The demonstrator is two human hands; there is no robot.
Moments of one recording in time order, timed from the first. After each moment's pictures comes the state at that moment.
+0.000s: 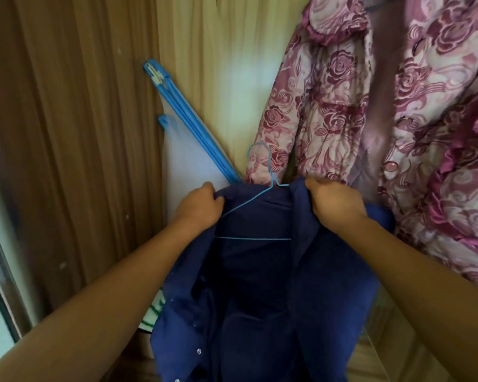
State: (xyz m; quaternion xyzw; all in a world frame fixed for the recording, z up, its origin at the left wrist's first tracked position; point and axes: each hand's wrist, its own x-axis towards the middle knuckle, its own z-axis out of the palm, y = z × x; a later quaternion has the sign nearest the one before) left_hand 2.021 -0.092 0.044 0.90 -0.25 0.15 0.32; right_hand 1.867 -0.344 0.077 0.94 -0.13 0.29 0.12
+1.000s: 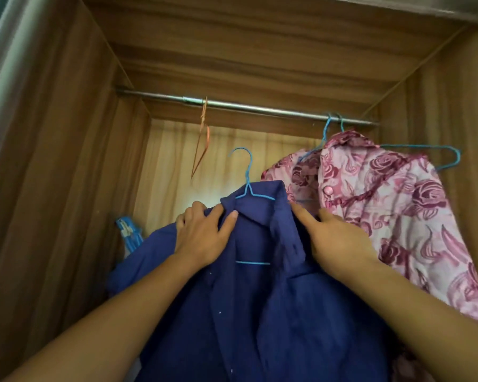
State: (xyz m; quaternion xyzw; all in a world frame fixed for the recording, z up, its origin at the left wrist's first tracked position) left_hand 2.016 -0.154 0.286 0.76 -0.32 0.45 0.34; right_hand 1.804 -0.331 0.306 0.85 -0.15 0.45 0.24
